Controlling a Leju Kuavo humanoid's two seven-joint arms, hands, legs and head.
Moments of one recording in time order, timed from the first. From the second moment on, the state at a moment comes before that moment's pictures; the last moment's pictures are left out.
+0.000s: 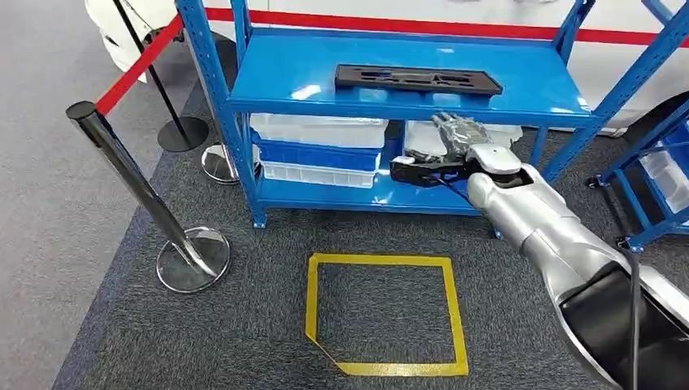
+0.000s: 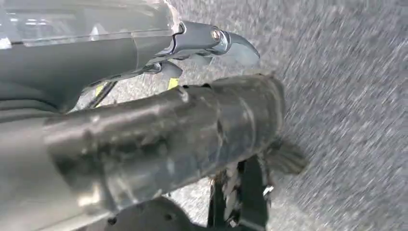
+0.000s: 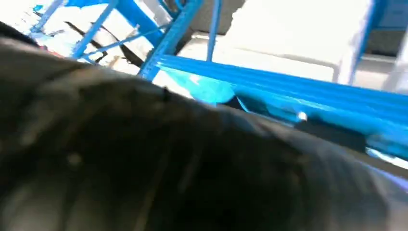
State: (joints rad) left arm -0.02 -0.11 0.88 -0.21 -0.44 -0.01 -0.19; right arm -1.17 -0.15 0.80 -0.47 0.83 0.09 -0.01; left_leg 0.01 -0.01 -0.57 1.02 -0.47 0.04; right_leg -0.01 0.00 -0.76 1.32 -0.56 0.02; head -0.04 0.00
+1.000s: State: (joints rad) left arm -0.03 -0.12 0.89 -0.21 -0.49 -0.03 -0.21; right arm -1.17 -0.12 0.79 -0.48 0.89 0.12 -0.05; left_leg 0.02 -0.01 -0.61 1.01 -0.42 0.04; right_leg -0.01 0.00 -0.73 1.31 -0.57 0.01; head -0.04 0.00
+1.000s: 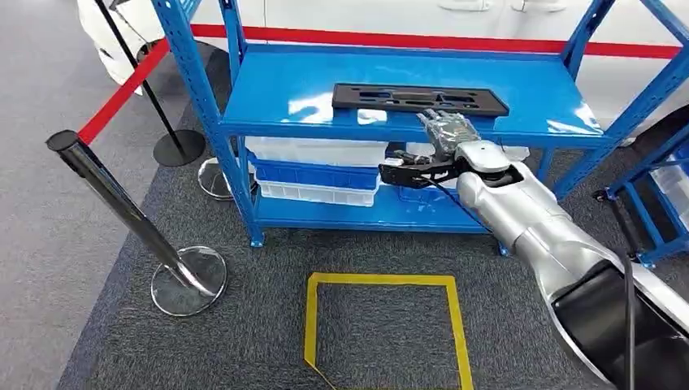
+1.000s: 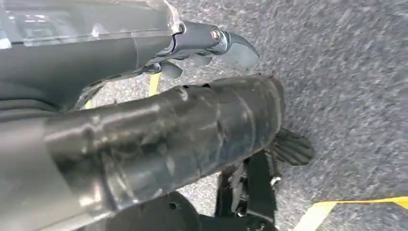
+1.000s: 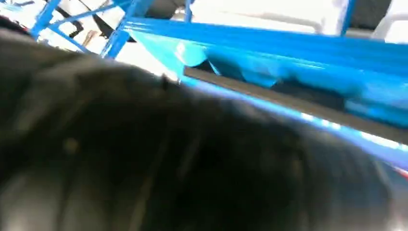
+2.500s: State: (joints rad) left arm -0.04 -0.12 0.93 -0.21 -0.54 -0.03 -0.21; right arm -1.15 -0.05 0.85 -0.56 0.89 0.19 -0.05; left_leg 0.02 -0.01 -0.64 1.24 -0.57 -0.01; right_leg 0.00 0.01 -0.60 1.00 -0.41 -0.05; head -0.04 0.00
